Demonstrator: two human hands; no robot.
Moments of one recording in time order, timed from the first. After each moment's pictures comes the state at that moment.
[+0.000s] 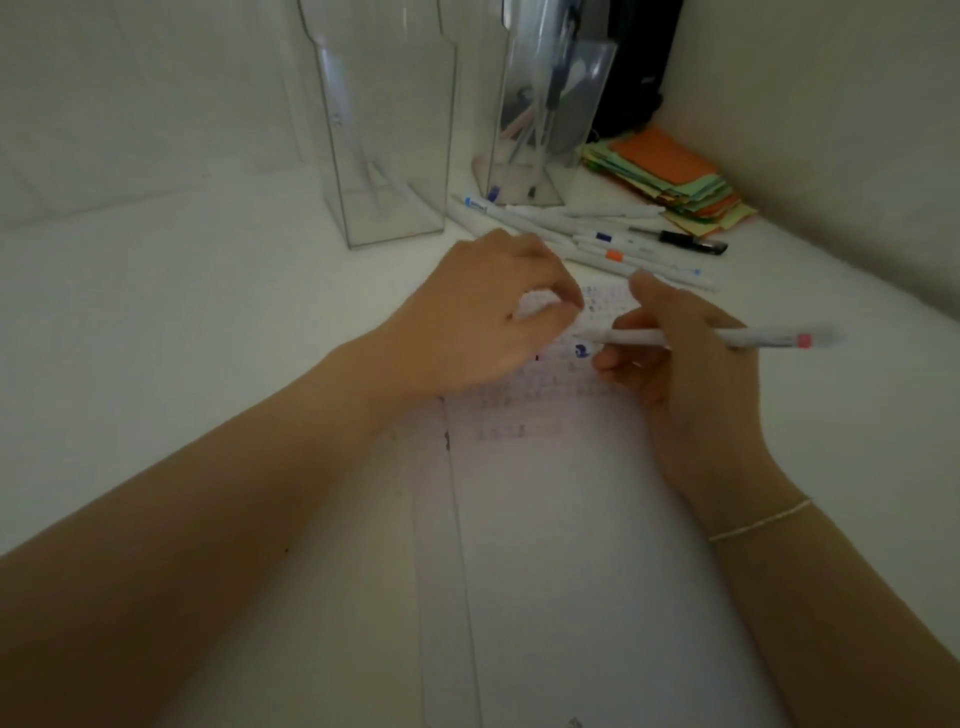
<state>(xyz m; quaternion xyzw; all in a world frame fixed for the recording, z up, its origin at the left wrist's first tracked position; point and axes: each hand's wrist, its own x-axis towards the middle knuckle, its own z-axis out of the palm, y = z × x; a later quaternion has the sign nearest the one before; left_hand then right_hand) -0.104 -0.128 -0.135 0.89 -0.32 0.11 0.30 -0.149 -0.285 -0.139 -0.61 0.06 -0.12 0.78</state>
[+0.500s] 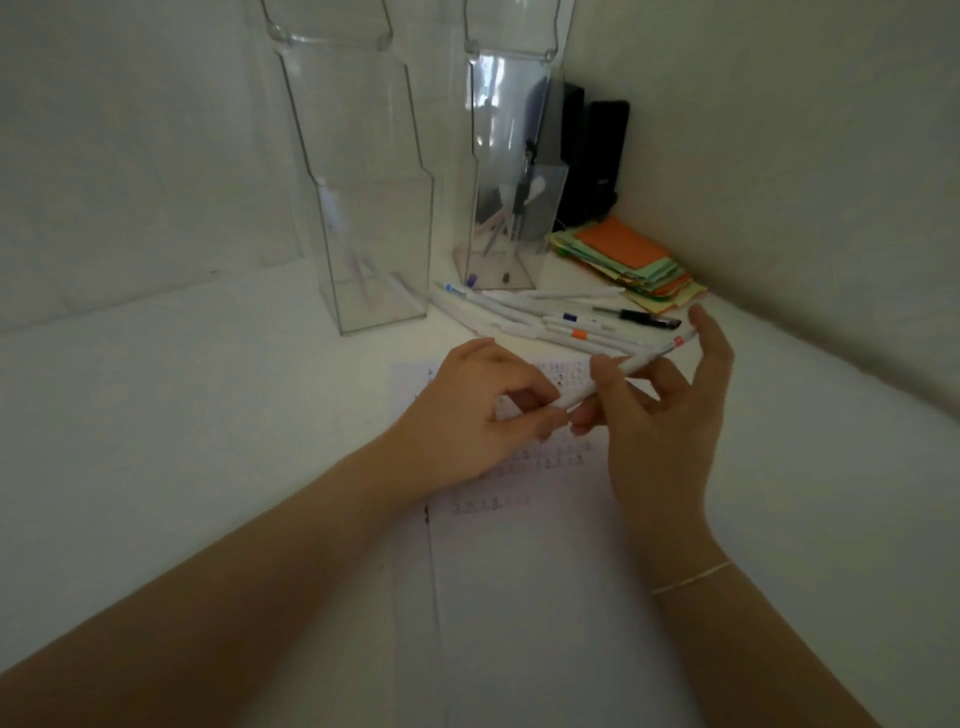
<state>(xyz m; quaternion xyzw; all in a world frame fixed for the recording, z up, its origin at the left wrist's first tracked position) -0.108 -0.142 -0.148 0.83 -0.35 0.15 0.41 -0.155 -0.279 -0.128 -0.67 0.03 -0.27 0.69</state>
